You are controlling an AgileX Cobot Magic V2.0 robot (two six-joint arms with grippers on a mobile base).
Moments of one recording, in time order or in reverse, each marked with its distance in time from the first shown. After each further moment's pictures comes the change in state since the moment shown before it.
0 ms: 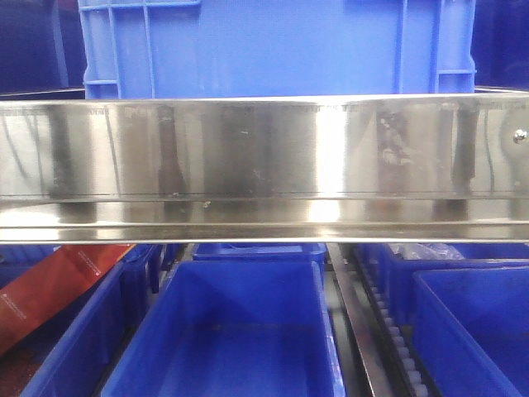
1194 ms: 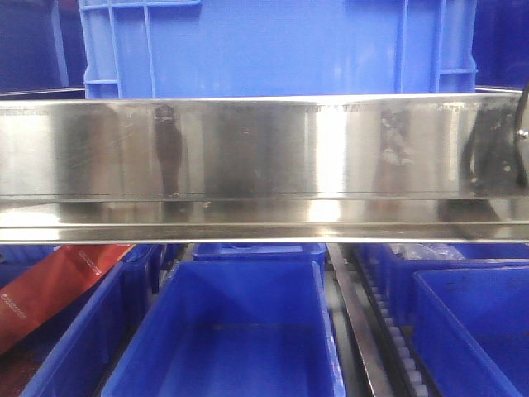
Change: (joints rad) left arm 0.176 -0.662 0.549 -0.002 -0.033 -0.039; right arm 0.307 1.073 -0.839 0.003 0.178 -0.095
